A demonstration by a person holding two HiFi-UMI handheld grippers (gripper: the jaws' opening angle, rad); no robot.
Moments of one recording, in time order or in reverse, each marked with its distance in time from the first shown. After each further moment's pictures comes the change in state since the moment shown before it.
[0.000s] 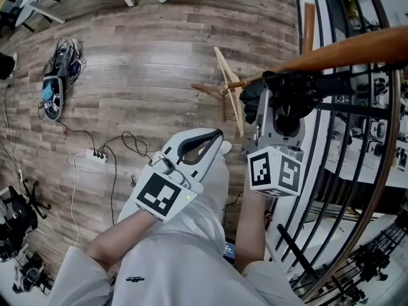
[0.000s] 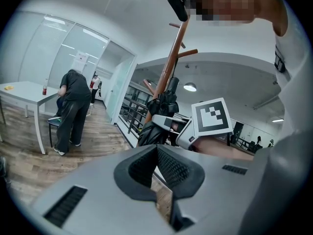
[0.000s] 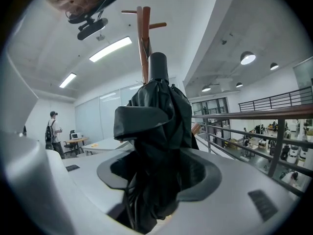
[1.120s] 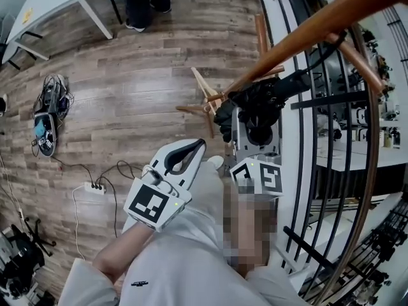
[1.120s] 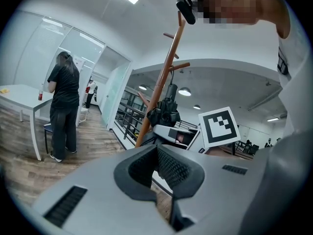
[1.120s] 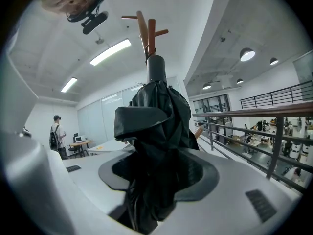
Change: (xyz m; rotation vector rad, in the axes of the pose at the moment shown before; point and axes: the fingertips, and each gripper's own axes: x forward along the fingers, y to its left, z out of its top) left arm -0.032 -0.017 0.039 -0.006 -0.061 -0.045; right arm -0.042 0.027 0.021 0.031 0.013 0.029
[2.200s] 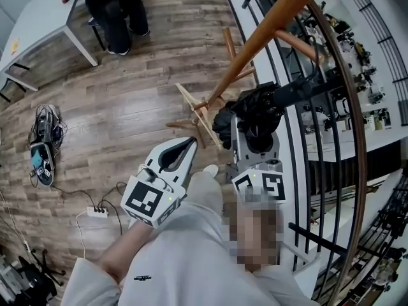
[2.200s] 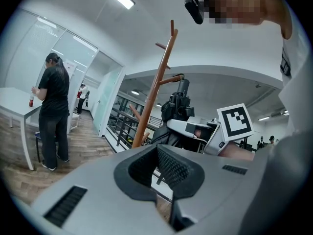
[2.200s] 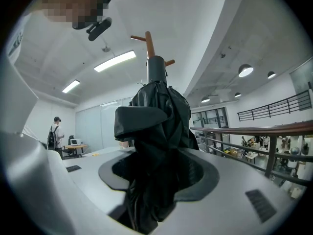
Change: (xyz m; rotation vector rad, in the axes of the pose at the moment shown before) left arm -0.026 -0.017 0.037 0.057 0.004 -0.097; right arm -0.062 0.023 0.077 -0.056 -0.132 -0.038
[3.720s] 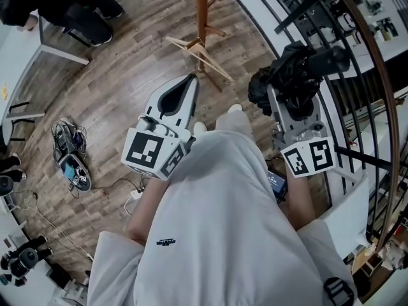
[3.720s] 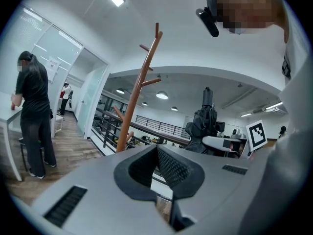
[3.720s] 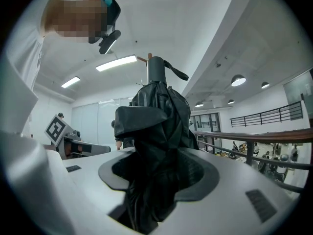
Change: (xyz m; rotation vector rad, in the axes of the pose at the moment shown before) left arm -0.022 -0.021 -0.007 0.063 0.011 -0.167; right arm -0.152 -0.016 -0.021 -0.050 -0.020 -0.062
